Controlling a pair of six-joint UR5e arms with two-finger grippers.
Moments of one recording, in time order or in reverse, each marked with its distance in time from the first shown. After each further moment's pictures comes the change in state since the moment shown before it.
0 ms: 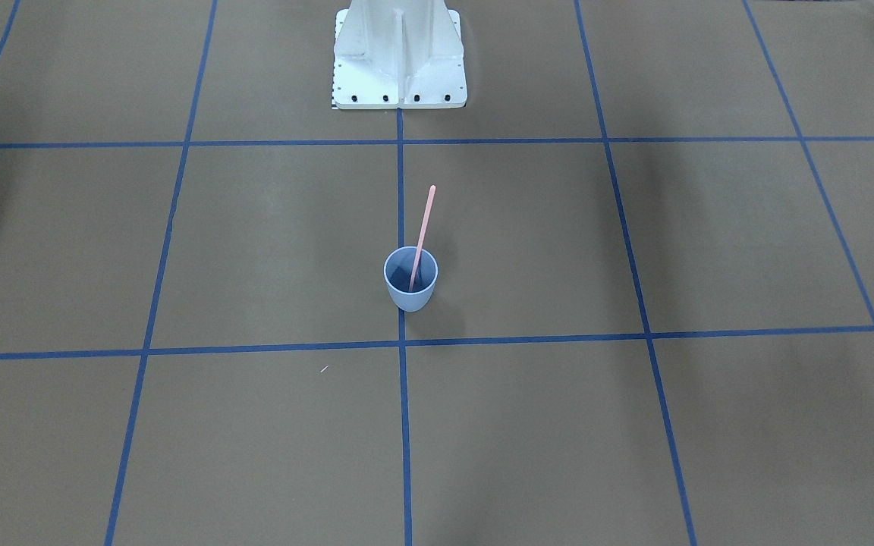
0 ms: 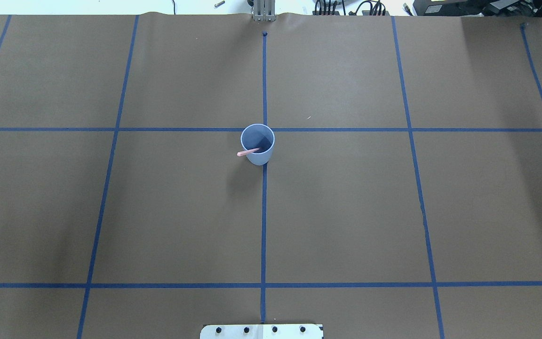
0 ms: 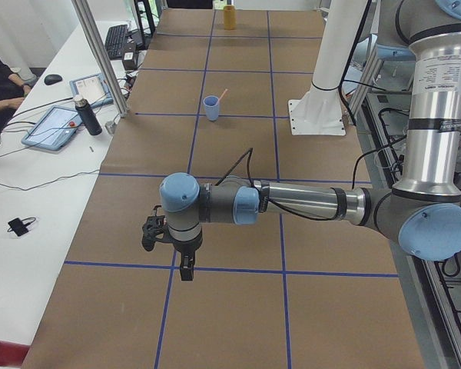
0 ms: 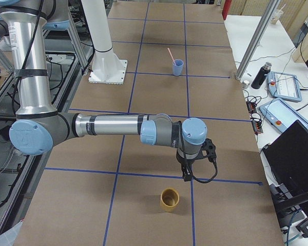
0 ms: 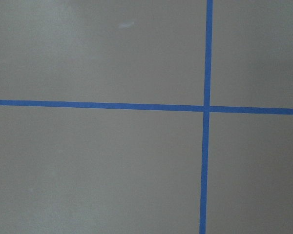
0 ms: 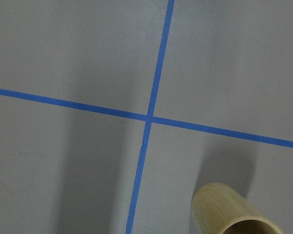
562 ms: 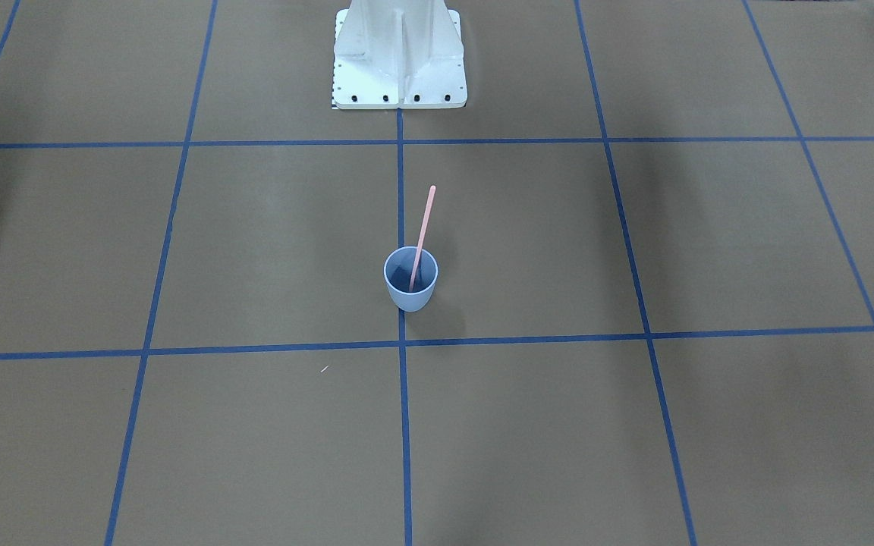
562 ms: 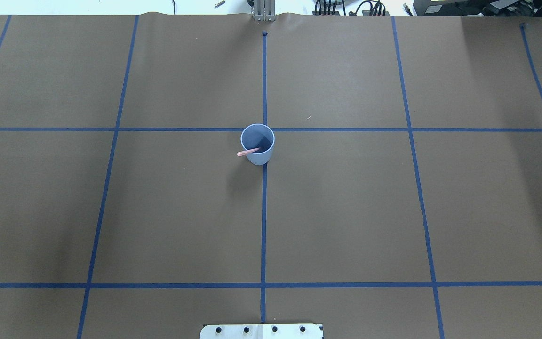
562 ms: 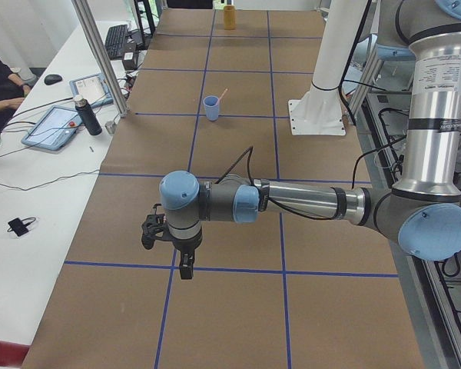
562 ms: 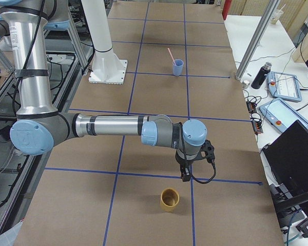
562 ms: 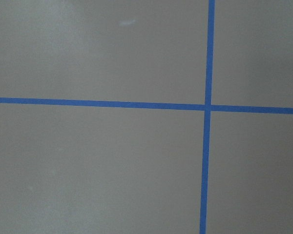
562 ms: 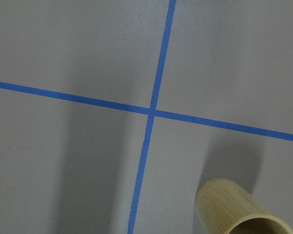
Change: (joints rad) left arm 0.000 -0.001 -0.009 0.004 0.000 -0.002; right arm -0.017 -0.004 -0.007 -0.005 -0.001 0.002
